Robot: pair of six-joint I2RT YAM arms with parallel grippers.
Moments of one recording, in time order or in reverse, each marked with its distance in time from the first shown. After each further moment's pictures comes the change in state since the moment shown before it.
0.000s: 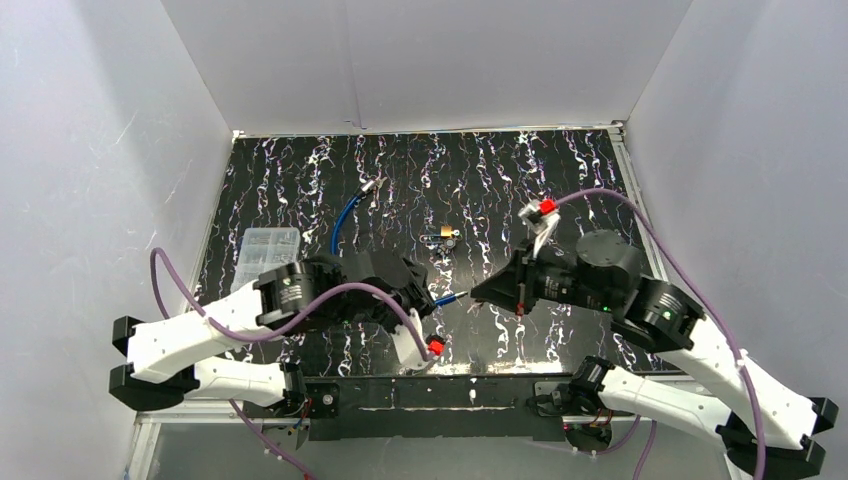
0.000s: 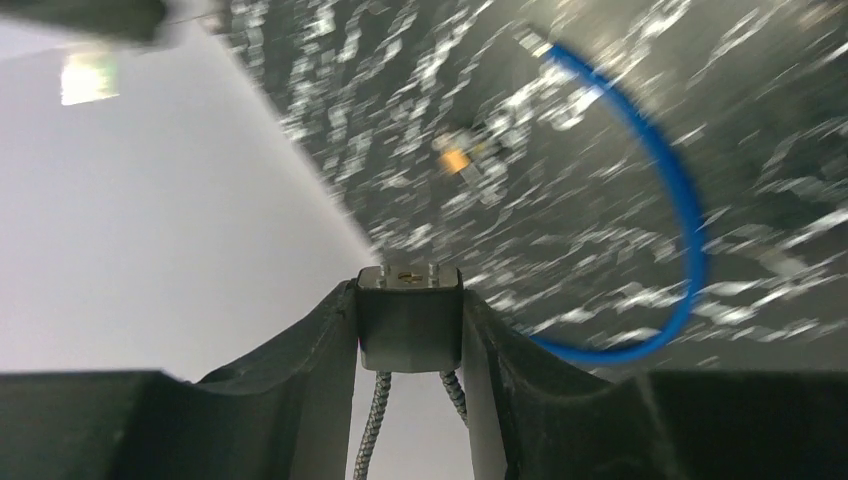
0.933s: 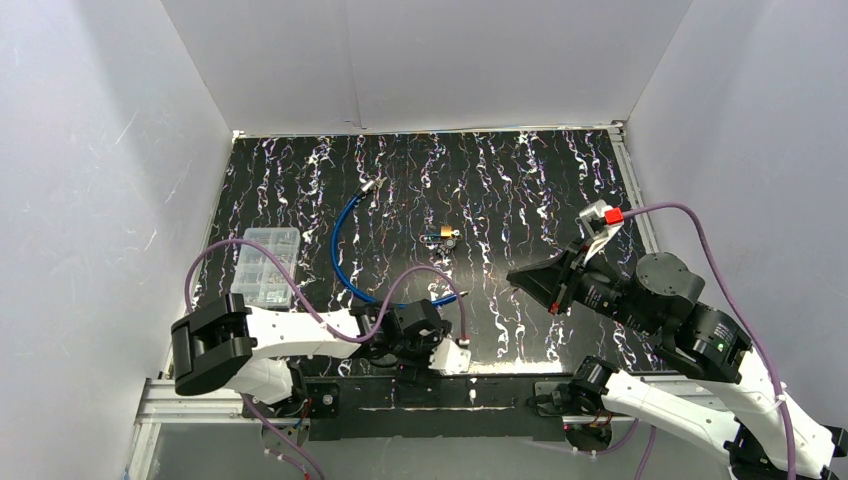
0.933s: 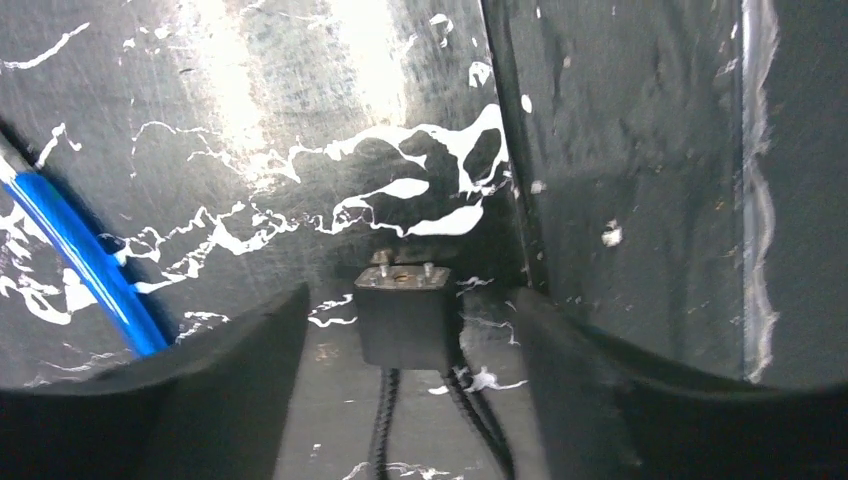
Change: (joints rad) left arm 0.061 0.246 -0.762 0.760 0.355 -0.837; right arm 0.000 -0.203 0.017 -0.052 0.268 -0.078
